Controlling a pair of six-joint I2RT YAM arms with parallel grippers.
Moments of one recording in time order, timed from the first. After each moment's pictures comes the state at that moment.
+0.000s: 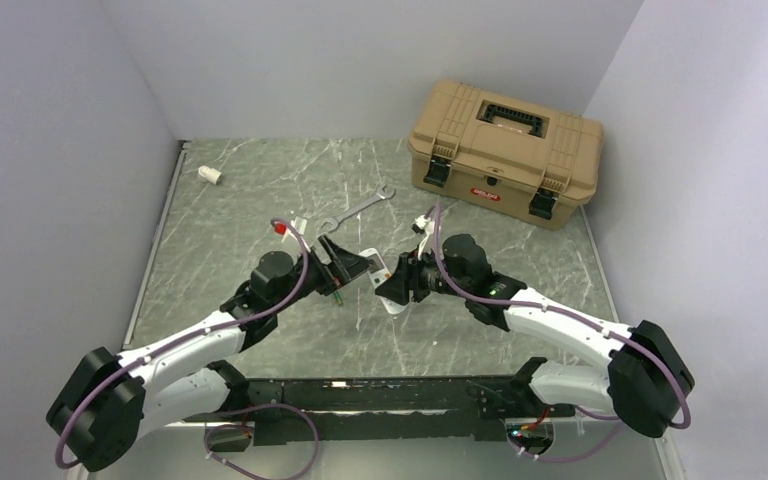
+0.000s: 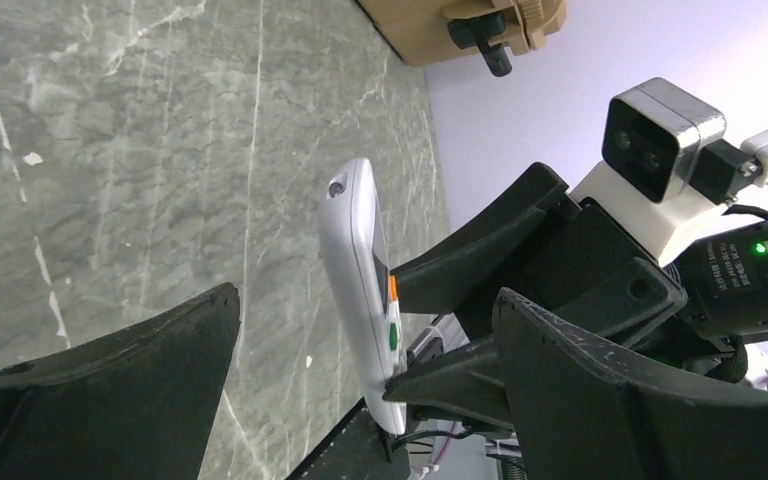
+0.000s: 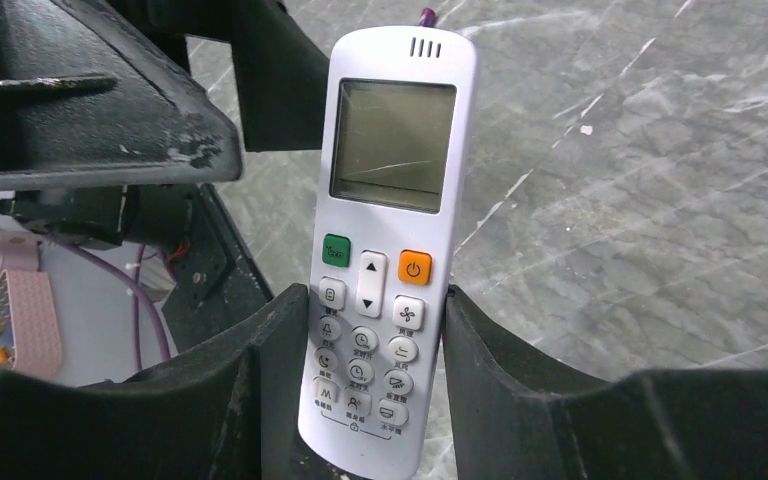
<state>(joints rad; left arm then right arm) -0.67 1.01 0.39 0.42 0.16 -1.10 0.75 1.15 0.59 0.16 -0.36 0.48</state>
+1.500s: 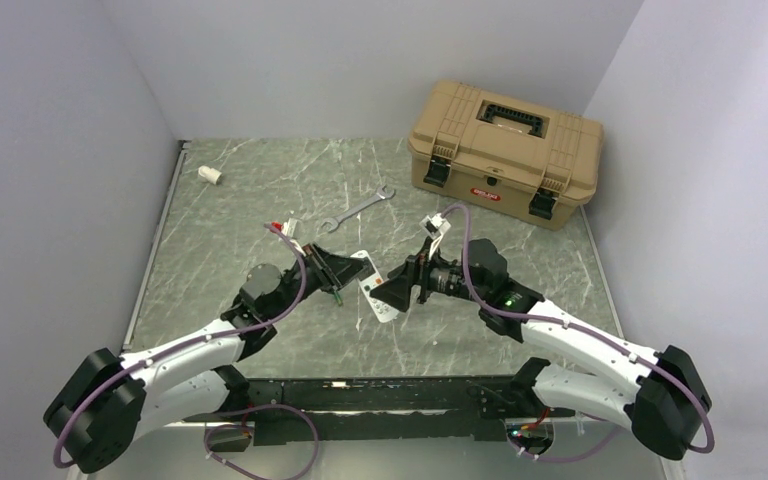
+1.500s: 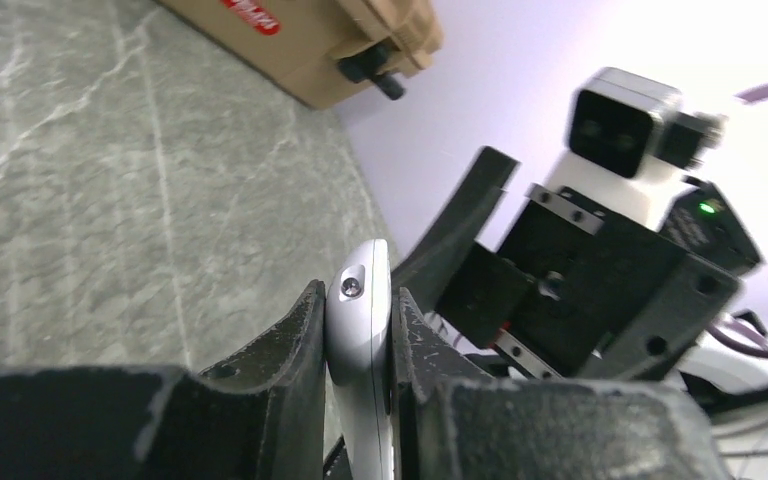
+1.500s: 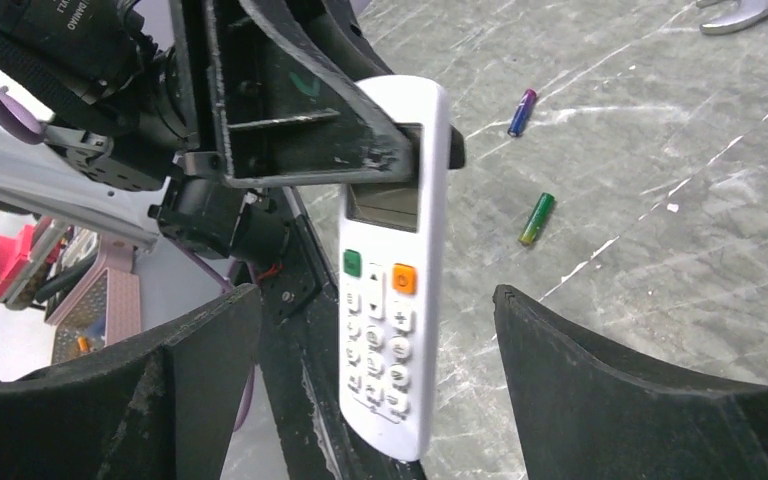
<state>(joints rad) -0.71 1.00 0.33 0.70 0.14 -1.03 0.78 1.00 0.58 0.24 -0.43 0.54</state>
